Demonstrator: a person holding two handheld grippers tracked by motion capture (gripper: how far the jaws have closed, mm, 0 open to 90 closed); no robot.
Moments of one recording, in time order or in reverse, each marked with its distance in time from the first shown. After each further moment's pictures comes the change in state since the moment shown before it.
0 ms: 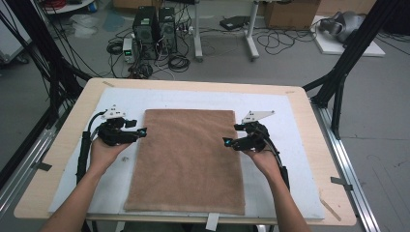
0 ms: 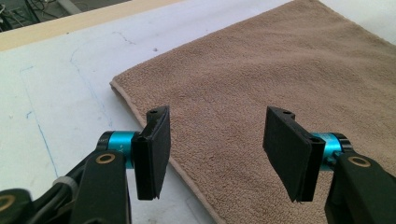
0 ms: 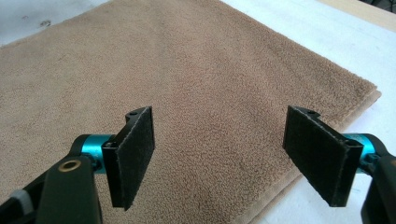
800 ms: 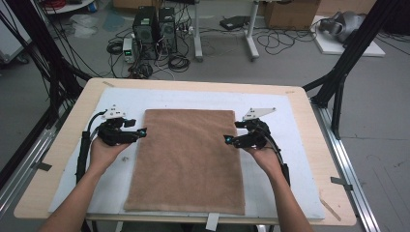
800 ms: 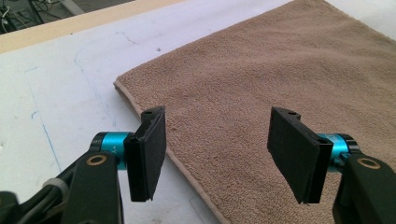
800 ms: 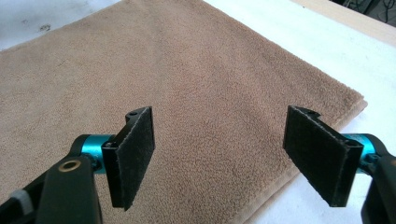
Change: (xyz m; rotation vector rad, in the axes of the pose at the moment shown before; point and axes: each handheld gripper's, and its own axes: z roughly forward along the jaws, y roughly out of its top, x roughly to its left) left arm 0.002 -0.001 0.002 0.000 0.013 0.003; right arm -0.003 0.008 -0.004 -0.004 -0.008 -0.014
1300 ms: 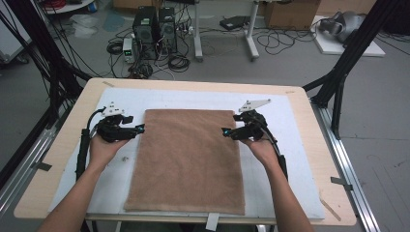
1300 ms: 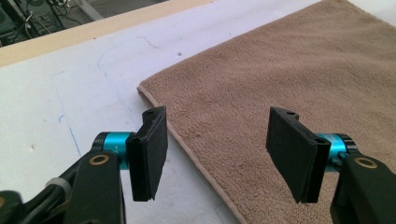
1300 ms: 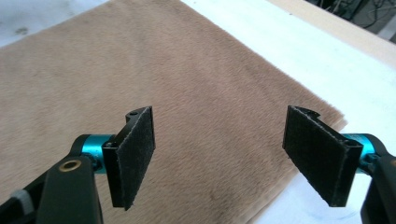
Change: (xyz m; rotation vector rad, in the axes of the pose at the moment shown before) left arm 0.011 0.005 0.002 -0.019 0.055 0.002; right arm -0.013 0.021 0.011 0.034 -0.034 -0.012
